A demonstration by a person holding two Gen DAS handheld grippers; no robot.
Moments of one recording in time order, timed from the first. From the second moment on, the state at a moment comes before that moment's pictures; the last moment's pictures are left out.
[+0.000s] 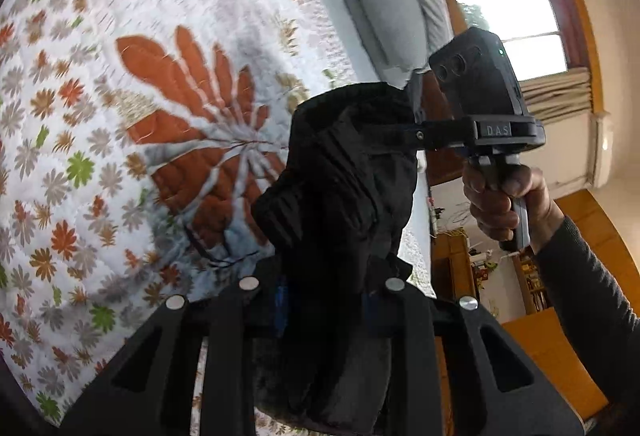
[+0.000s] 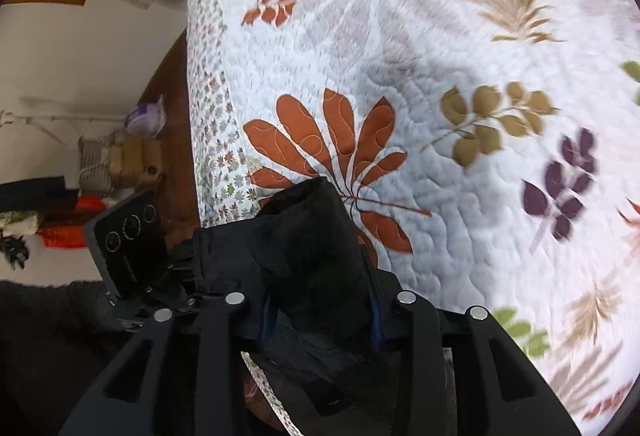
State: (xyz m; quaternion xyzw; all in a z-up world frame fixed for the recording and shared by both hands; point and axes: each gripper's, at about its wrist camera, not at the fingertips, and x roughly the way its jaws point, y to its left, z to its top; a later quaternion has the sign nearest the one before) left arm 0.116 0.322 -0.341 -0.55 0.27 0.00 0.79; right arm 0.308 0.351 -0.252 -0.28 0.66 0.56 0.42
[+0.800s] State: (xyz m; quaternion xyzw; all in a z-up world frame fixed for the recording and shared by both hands) left arm 0.117 0.167 -0.128 -0.32 0.34 -0.01 0.89; right arm 0.279 0.140 -0.054 -0.22 0.55 0.54 0.60
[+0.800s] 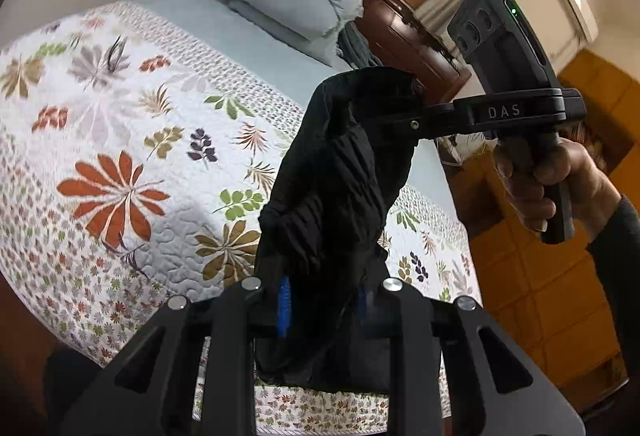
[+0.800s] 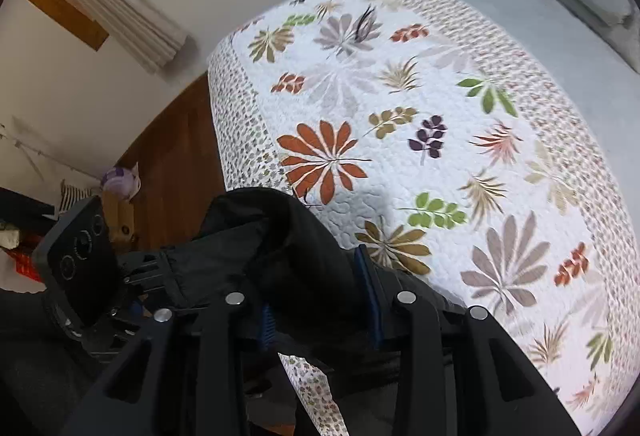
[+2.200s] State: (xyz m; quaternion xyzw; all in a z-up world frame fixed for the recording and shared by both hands) left arm 0.163 0.022 -0.079 -0.16 0.37 -0.07 0.91; right arm 0.300 -0.019 -0.024 -0.20 0.49 0.52 0.66
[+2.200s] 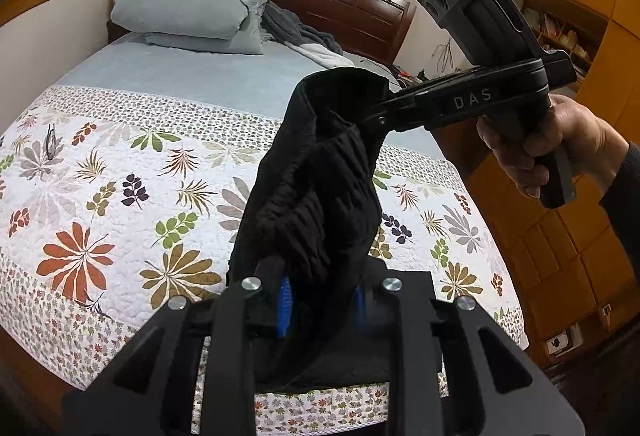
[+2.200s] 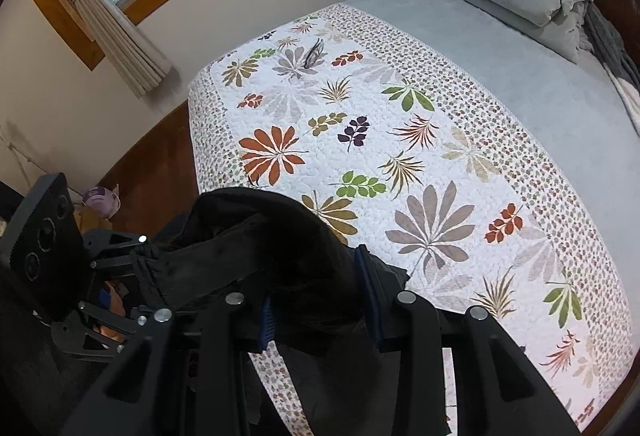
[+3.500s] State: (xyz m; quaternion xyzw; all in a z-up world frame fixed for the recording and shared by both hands) left arm 0.168 -0.090 -0.101 -0.04 0.40 -0.11 0.91; right arm 0.284 -0.132 -0.053 -0.21 0.47 0.48 0.71
